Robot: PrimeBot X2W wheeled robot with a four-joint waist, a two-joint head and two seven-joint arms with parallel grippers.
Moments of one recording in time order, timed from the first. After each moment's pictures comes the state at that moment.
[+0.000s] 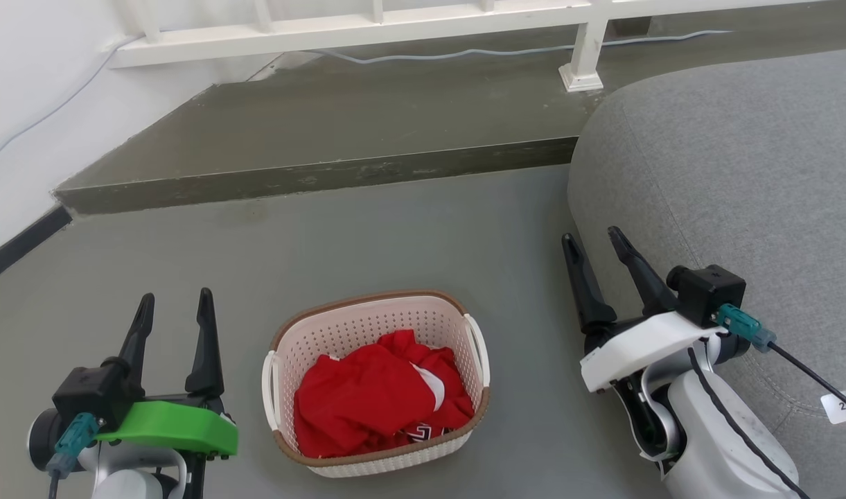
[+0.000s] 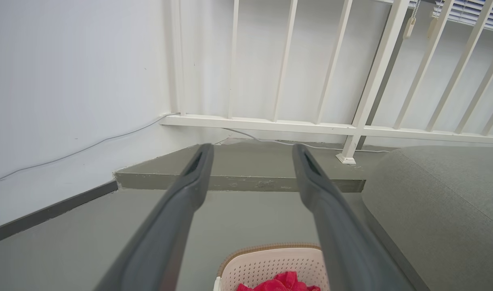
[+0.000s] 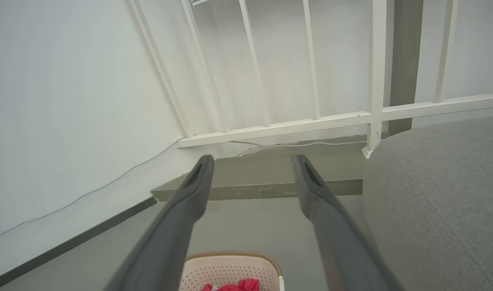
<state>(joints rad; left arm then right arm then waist) -0.04 0.08 -0.09 0.12 -0.33 -0.04 -0.25 -0.21 -0.08 0.35 0.30 0.38 0.01 -0.25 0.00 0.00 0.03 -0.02</state>
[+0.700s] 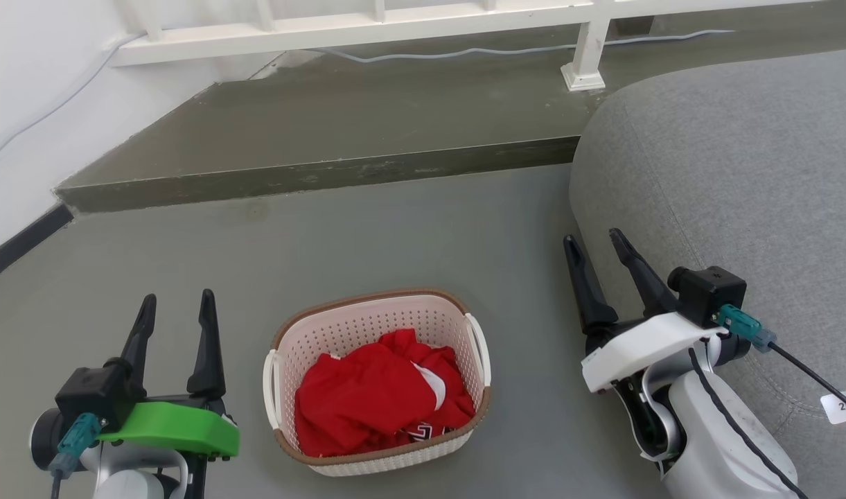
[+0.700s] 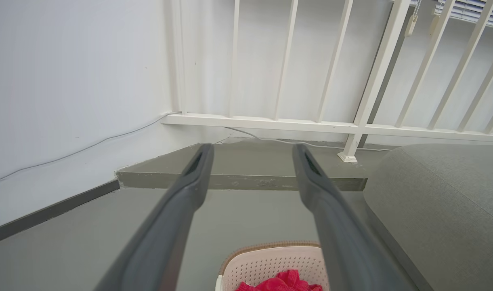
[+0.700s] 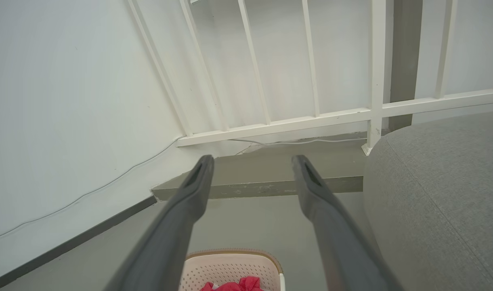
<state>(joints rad) -0.04 0.06 -0.07 0.13 -0.30 -0.06 -0.25 -0.21 -0.06 0.33 0.32 0.37 0.03 -0.25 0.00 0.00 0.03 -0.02</state>
